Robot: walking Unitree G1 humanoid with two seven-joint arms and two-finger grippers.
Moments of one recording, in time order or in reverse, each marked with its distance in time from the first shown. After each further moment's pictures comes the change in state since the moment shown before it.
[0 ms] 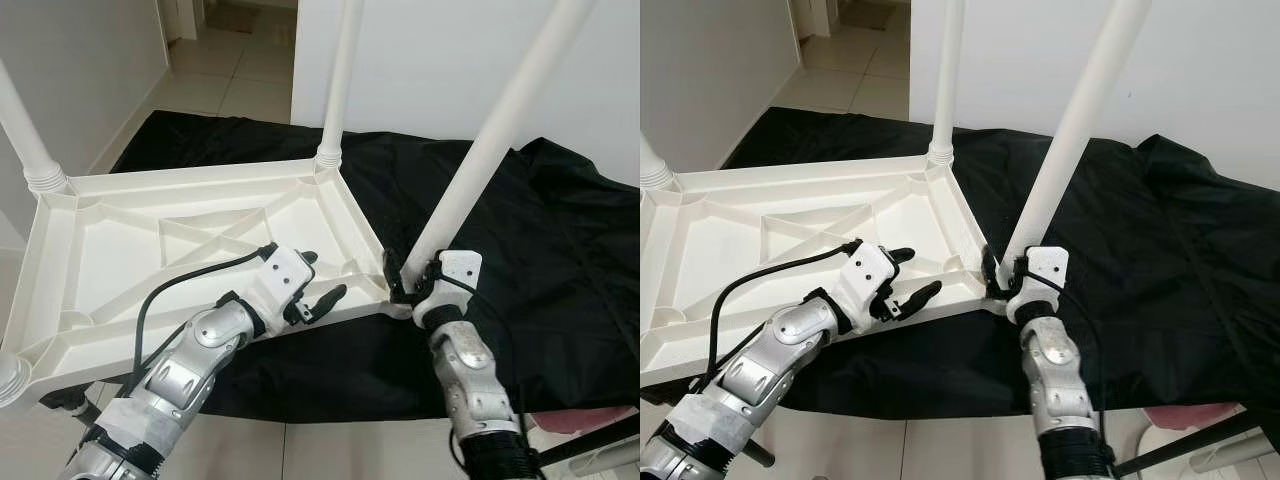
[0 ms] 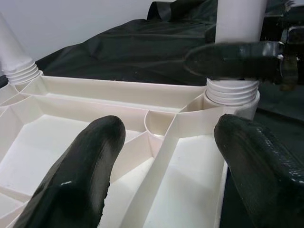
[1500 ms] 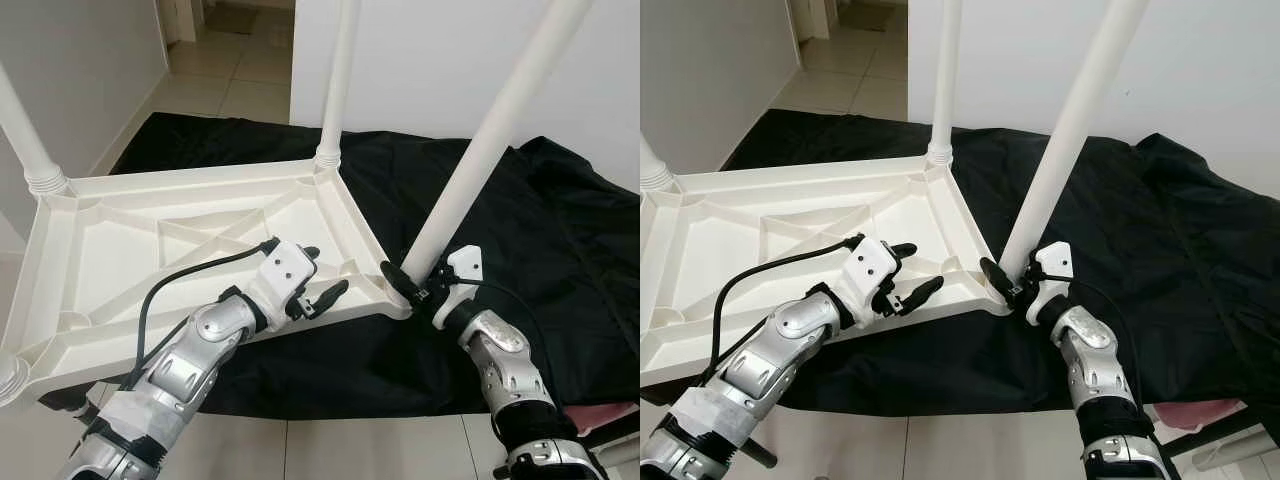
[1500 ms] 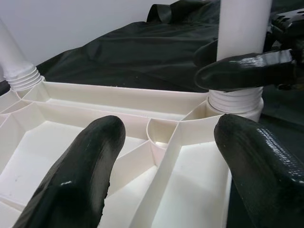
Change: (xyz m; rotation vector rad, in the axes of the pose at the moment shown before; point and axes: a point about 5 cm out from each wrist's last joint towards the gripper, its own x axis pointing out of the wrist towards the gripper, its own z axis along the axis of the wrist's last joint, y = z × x) left arm 0.004 0.004 0.003 0.004 -0.007 0.000; right arm 0.012 -0.019 -0.005 -0.068 0.059 0.284
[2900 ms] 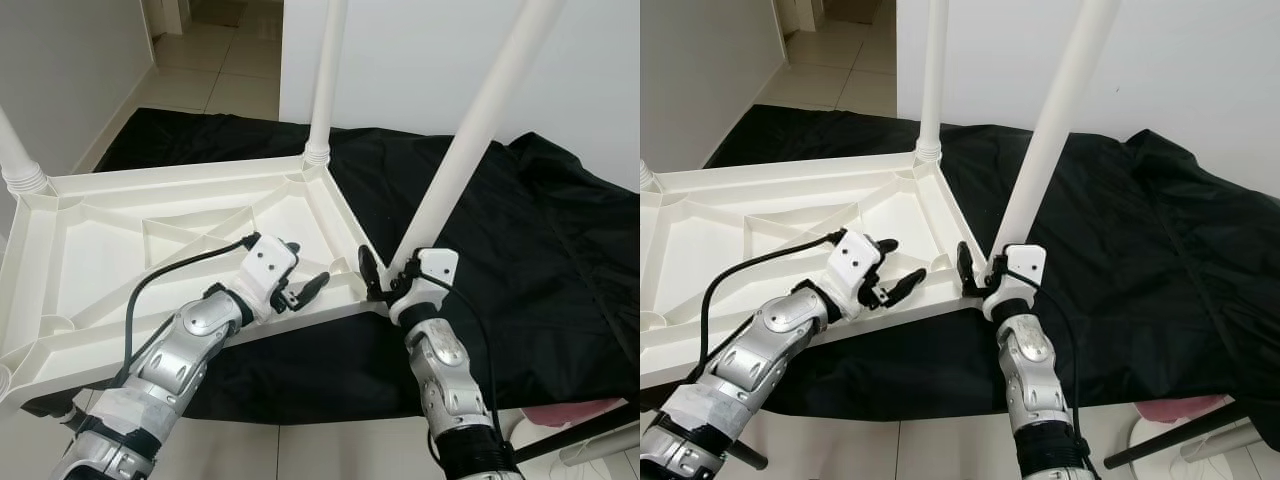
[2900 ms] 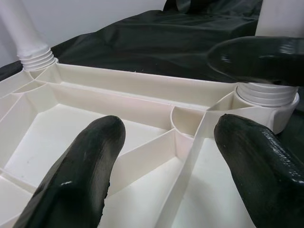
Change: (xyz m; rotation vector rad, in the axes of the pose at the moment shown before) left arm -0.008 0.019 -0.009 -0.025 0.037 0.078; right arm 0.008 0.049 0.007 0.158 -0.112 -0.280
